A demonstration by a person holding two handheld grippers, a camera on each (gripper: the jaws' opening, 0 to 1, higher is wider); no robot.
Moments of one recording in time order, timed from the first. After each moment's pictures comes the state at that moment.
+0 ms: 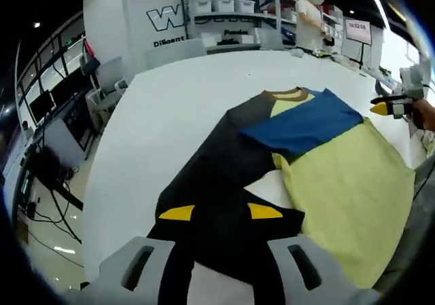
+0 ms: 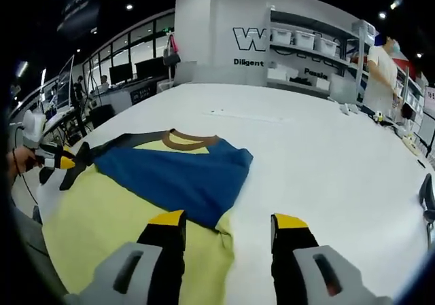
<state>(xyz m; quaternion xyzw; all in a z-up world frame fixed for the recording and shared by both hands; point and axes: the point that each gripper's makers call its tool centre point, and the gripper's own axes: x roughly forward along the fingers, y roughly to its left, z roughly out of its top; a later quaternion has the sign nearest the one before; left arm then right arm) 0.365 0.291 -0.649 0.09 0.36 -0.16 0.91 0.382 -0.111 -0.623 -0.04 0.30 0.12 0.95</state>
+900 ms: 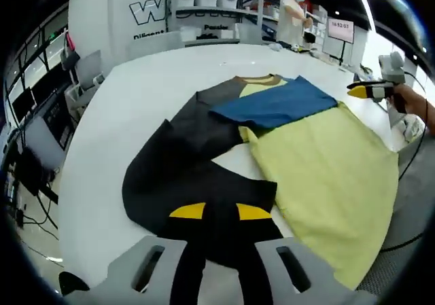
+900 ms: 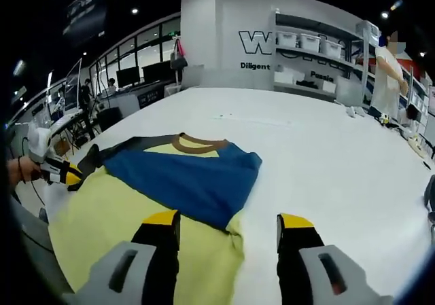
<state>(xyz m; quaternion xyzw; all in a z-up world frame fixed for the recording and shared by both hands) 0.339 0.279 -0.668 0.08 0.38 -0.21 0.90 0.378 -0.102 -0.618 -0.03 0.29 0.15 0.95</state>
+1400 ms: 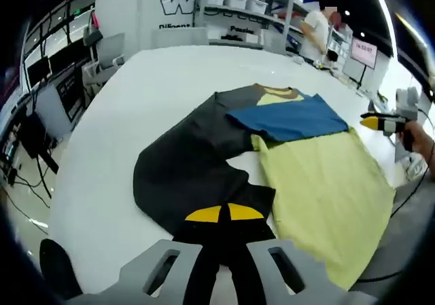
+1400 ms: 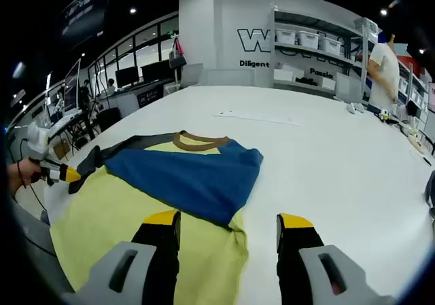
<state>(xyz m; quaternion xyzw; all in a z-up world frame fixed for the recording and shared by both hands) 0.337 0.276 -0.654 -0.05 0.37 -0.15 0.91 0.378 -0.099 -0.619 -0.02 0.29 0.14 0.95</state>
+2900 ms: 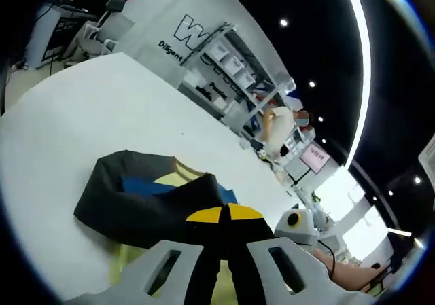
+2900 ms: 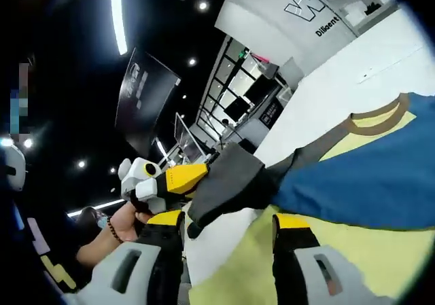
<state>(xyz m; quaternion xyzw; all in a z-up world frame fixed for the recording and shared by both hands) 0.376 0.152 -0.542 -0.32 0.25 -0.27 0.87 0.351 0.129 -0.573 0.31 0.27 0.50 0.76</state>
